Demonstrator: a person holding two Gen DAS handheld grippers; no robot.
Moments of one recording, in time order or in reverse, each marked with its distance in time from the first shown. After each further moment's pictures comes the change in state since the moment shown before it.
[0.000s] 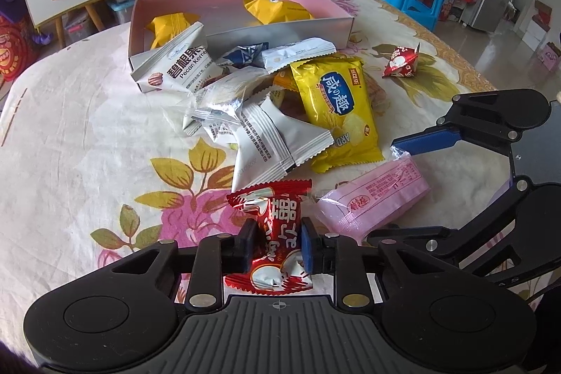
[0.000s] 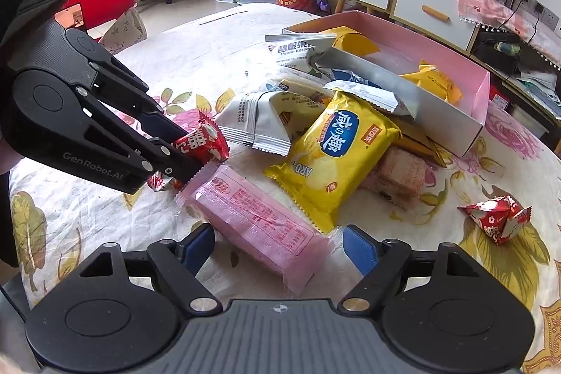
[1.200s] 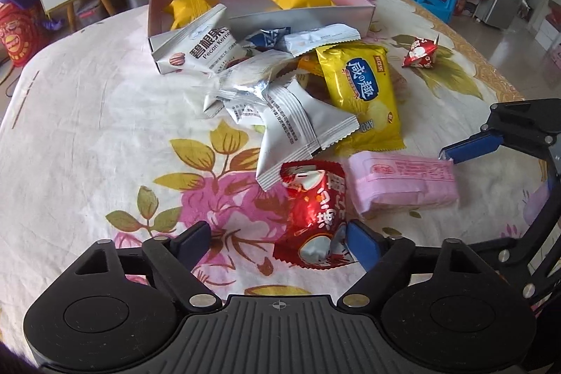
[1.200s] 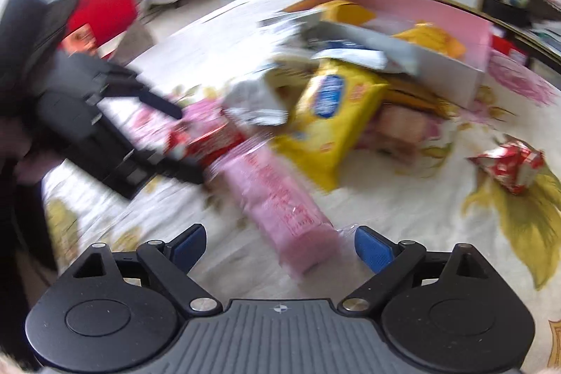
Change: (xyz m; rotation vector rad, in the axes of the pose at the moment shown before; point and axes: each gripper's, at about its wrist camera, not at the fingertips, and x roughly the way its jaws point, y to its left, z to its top) left arm 0.003 0.011 -0.005 -0.029 0.046 0.024; right arm -0.012 -0.016 -0.015 0.089 0.062 0.144
